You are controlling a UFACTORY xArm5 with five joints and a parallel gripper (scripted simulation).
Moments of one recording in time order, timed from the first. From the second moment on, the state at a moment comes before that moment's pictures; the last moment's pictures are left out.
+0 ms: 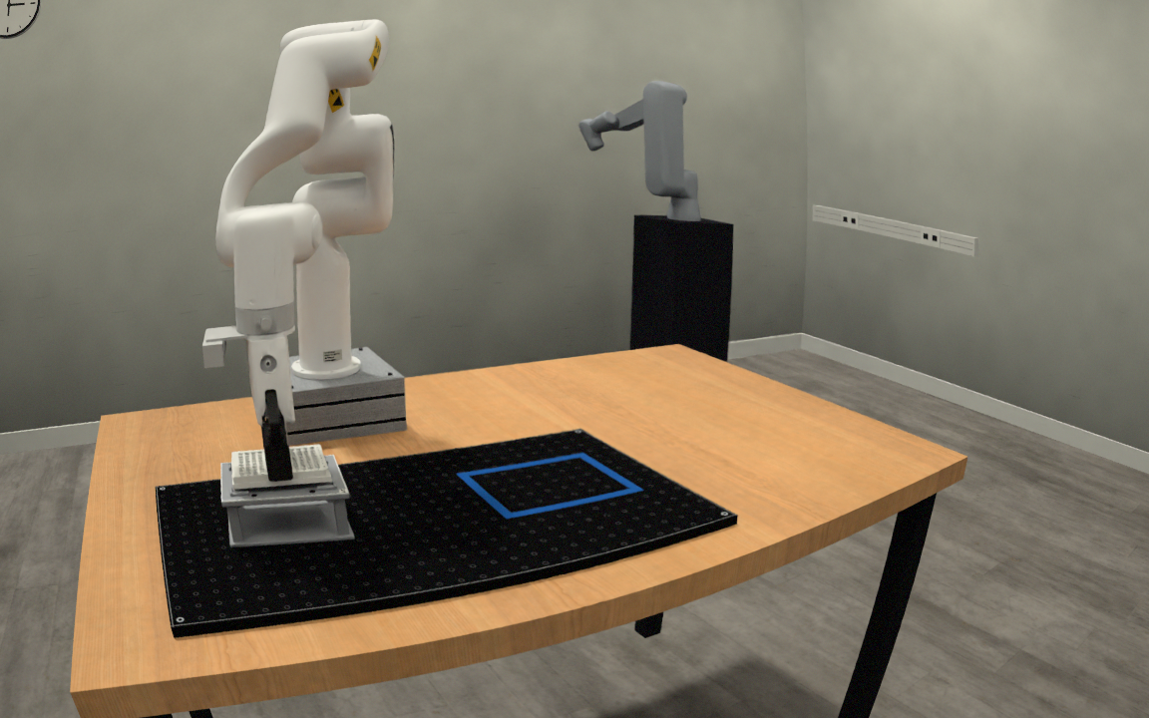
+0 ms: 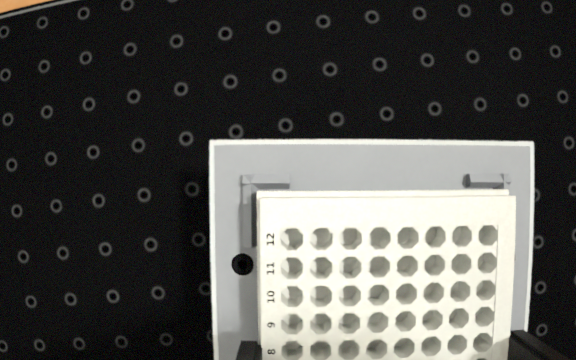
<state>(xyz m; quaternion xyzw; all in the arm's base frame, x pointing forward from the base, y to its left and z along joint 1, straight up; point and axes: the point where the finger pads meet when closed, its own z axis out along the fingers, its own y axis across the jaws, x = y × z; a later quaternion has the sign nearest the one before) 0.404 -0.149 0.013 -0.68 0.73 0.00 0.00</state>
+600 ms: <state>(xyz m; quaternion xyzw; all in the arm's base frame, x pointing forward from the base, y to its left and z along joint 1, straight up) 0.404 -0.149 0.011 -0.68 0.73 0.00 0.00</state>
